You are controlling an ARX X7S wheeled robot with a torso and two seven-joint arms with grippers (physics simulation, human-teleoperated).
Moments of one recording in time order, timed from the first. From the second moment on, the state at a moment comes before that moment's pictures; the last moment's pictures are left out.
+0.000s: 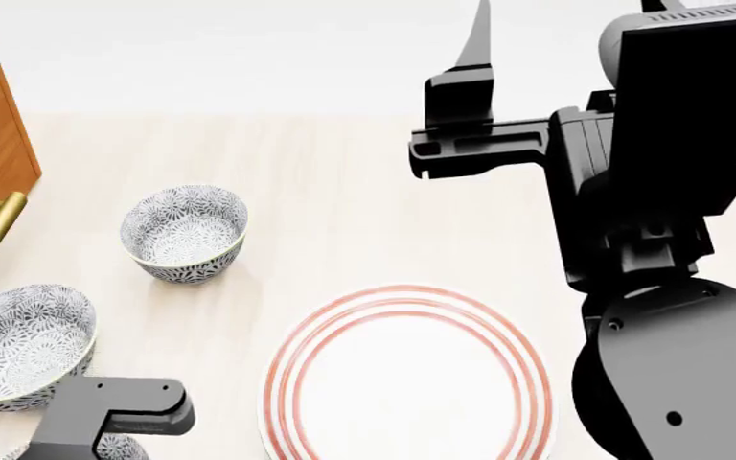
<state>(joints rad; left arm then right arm) -0.61 -0.36 0.27 0.03 -1.78 -1.31 -1.26 0.85 0.36 -0.11 -0.49 0.51 0.86 0.26</state>
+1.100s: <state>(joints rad) -0.58 -0.40 0.32 0.10 -1.61 -1.29 -1.09 0.83 0.37 -0.12 -0.48 0.51 0.83 0.27</state>
